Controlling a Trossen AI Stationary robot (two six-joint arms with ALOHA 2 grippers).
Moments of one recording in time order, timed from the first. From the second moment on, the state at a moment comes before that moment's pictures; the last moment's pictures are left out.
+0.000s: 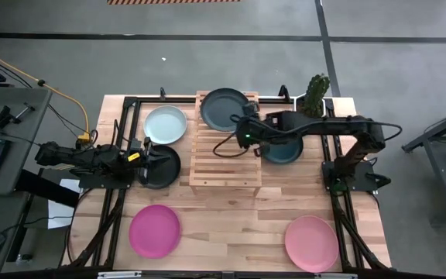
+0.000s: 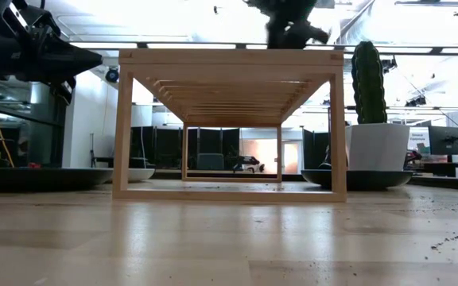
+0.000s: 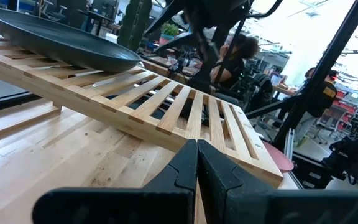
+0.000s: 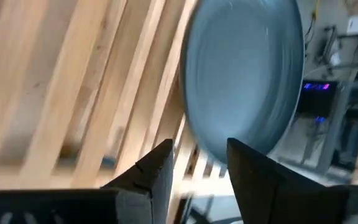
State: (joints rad) left arm -0.17 0.02 0.01 0.05 -0.30 -0.34; right arm -0.05 1.66 1.62 -1.02 0.53 -0.60
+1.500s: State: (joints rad) left arm -0.17 0.02 0.01 0.16 -0.36 -0.20; right arm 0.29 0.79 0.57 0.15 0.38 -0.11
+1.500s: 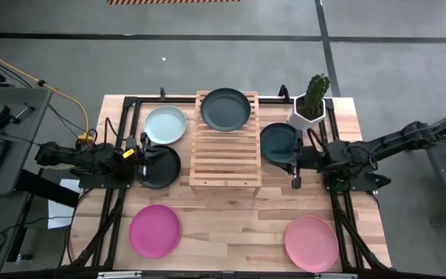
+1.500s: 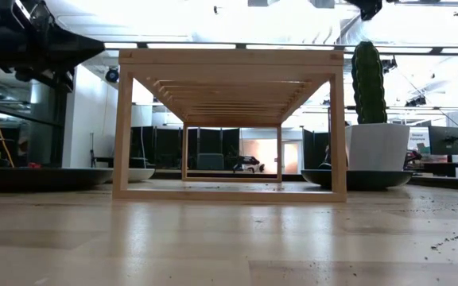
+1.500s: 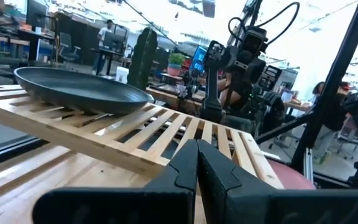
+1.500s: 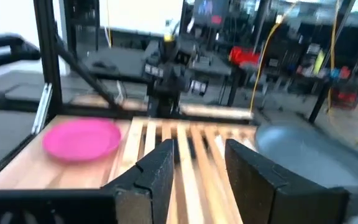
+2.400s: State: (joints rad) left arm -0.17 0.15 0.04 0.07 -0.78 -0.24; right arm 0.29 0.80 0.57 0.13 0.42 -0.07
